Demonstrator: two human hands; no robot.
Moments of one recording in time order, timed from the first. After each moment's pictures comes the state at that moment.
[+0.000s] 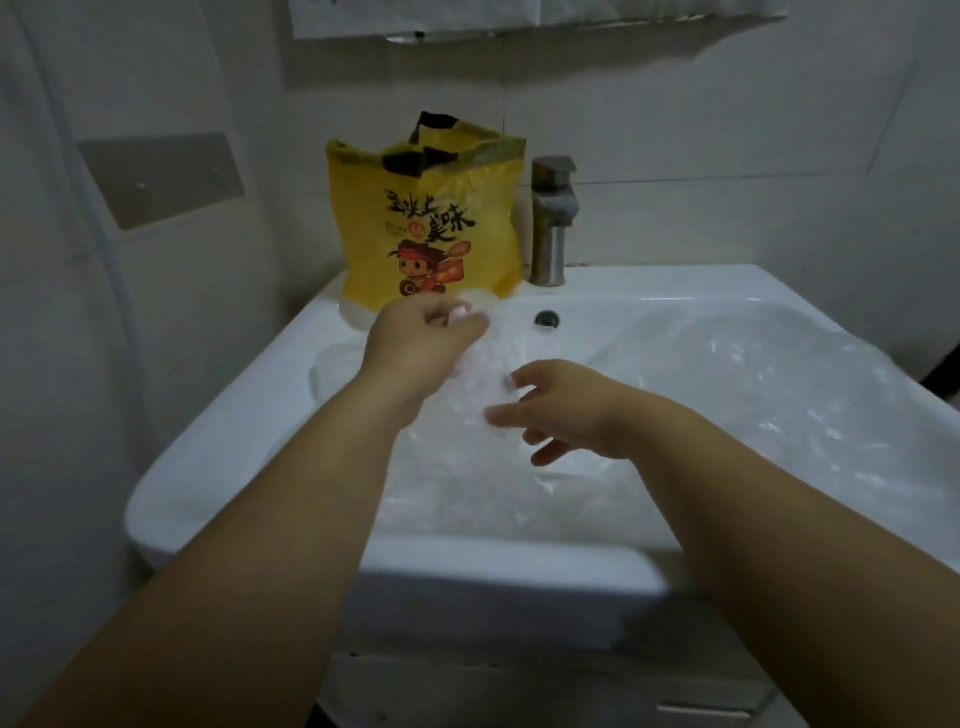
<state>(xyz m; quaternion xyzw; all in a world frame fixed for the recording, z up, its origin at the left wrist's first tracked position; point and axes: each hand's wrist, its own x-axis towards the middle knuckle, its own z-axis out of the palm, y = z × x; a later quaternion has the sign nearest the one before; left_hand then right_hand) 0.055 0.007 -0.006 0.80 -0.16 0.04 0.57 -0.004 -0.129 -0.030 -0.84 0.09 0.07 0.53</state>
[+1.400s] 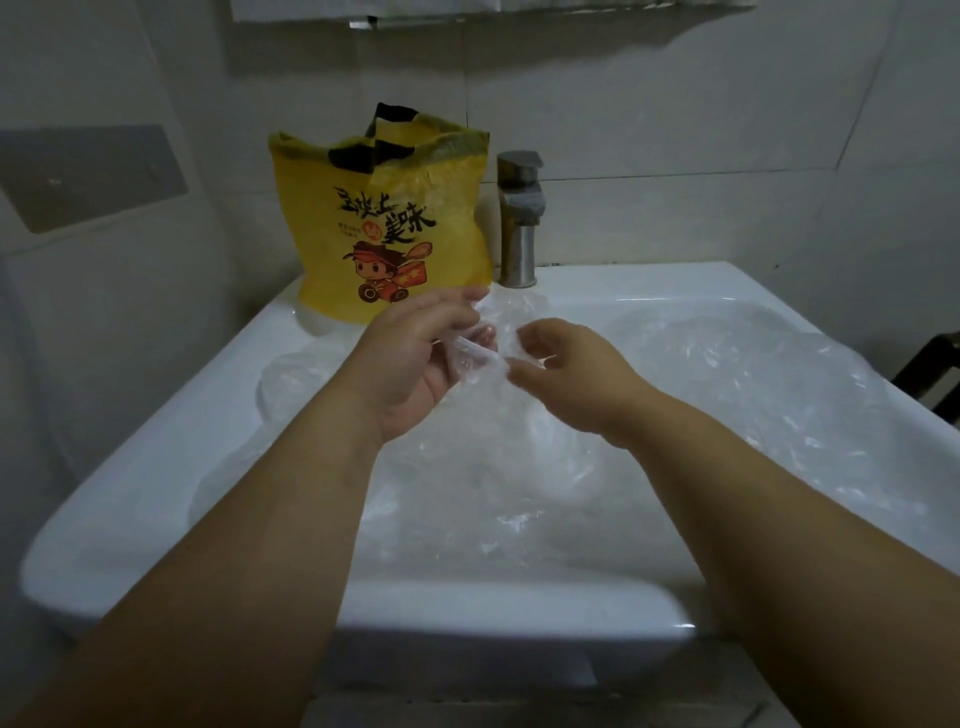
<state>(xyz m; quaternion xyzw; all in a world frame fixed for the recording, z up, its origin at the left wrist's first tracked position) 0.060 -0.019 -0.006 0.53 -0.19 -0.20 0.80 -0.005 -0.157 -0.021 -0.91 0.07 -0.16 0.39</state>
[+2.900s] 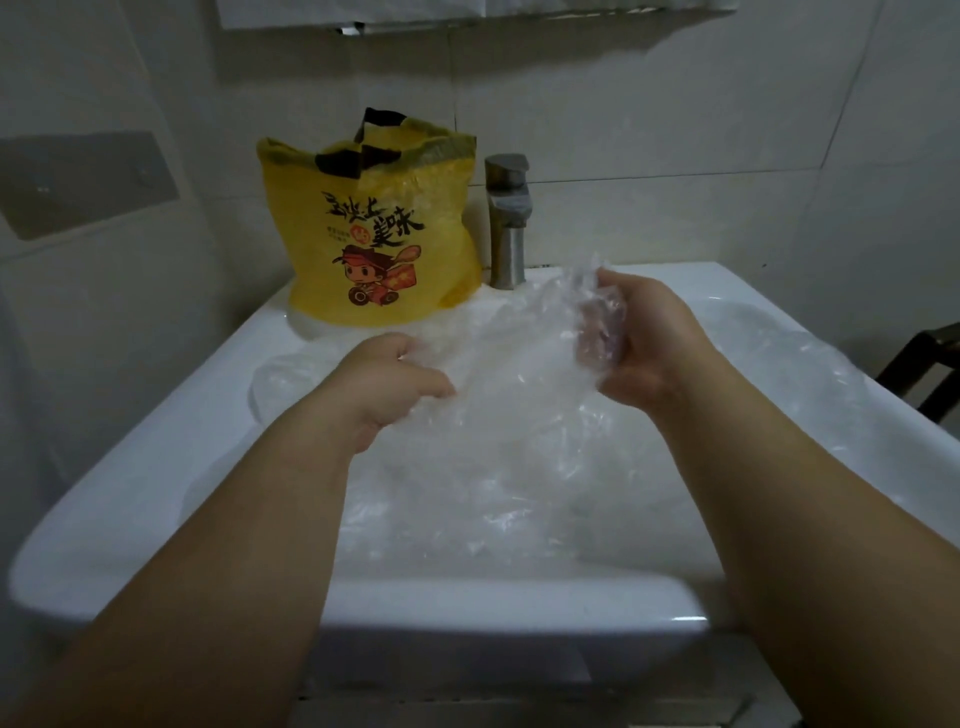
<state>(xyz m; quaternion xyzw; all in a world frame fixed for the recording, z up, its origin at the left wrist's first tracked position) 0.077 -0.005 -0.026 0.82 -0.14 -0.13 0.55 -0.011 -0.193 0.003 -0.40 0.14 -0.11 0.90</state>
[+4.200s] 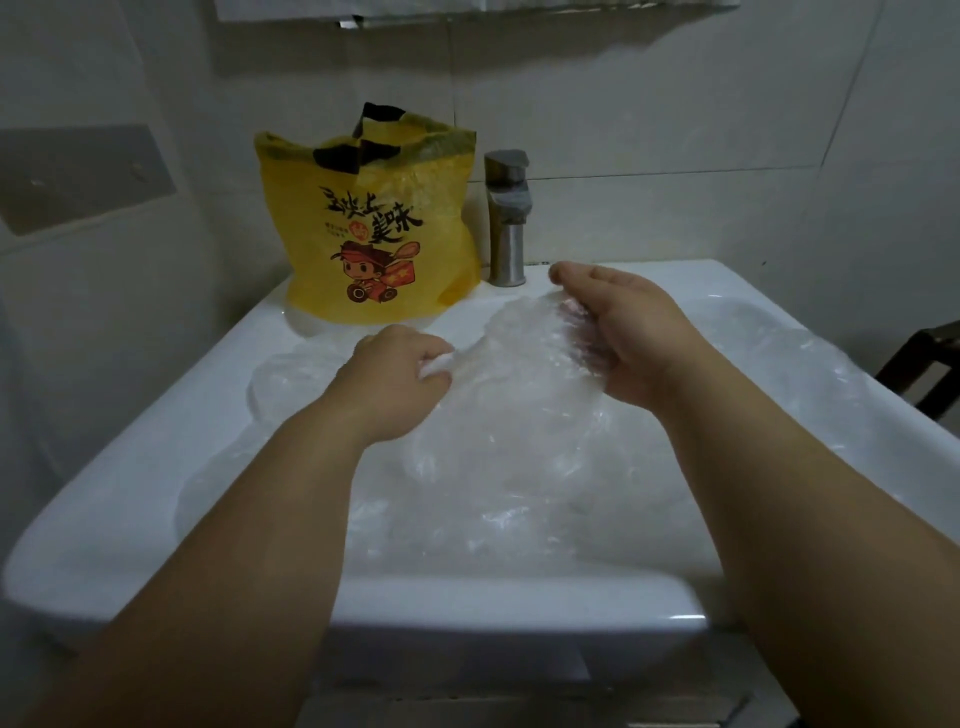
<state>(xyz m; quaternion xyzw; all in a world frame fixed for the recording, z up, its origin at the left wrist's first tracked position) 0.073 -0.001 -0.028 0.90 -0.32 0.02 0.31 -0.010 -0.182 0.002 -0.59 0.09 -0.17 0.79</state>
